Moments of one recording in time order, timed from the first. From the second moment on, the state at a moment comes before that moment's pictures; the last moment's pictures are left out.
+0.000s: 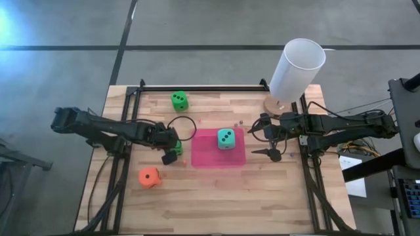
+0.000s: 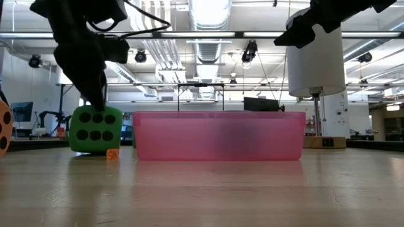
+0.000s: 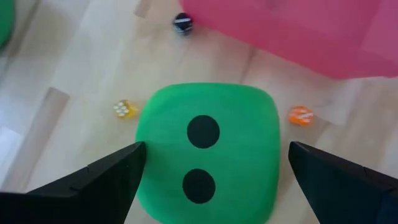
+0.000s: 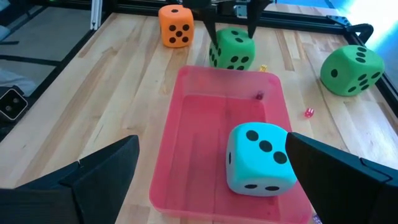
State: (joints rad) left arm -0.08 1.26 0.76 -0.74 -0.18 -0.47; right arm 0.01 0.89 0.70 -0.30 -0.10 -0.05
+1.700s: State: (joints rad) left arm -0.08 1.26 0.79 -0.78 -0.16 -0.26; right arm 0.02 0.89 0.70 -0.30 -0.10 -0.05
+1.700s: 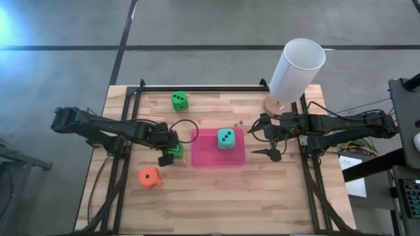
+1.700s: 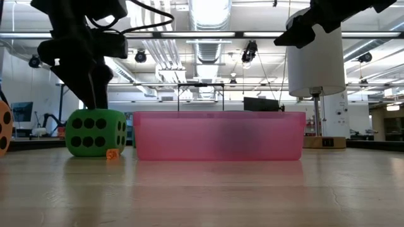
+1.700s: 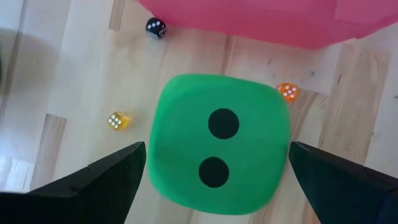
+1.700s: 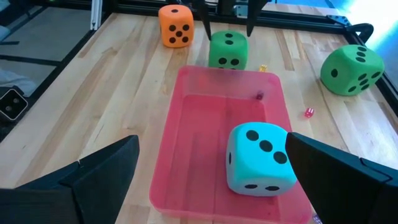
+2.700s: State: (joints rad) left arm -0.08 1.26 0.77 -0.73 -0.13 -0.24; right arm 0.01 0.89 0.70 -0.30 -0.11 -0.06
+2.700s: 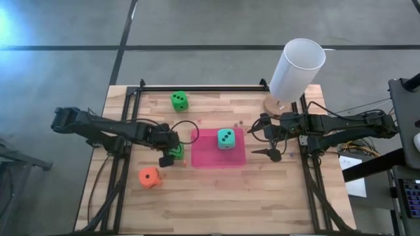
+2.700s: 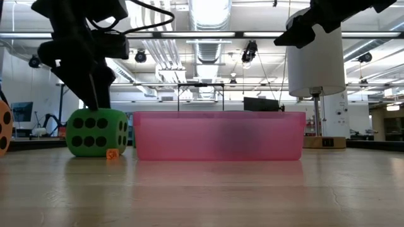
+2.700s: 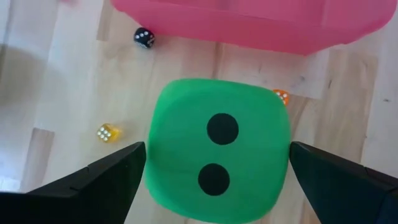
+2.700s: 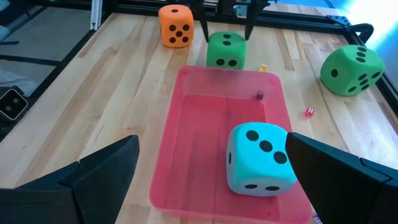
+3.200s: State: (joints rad) left arm -0.08 1.26 0.73 -0.71 -0.17 -0.21; right arm 0.01 0.89 0.70 -0.30 -0.10 -0.05
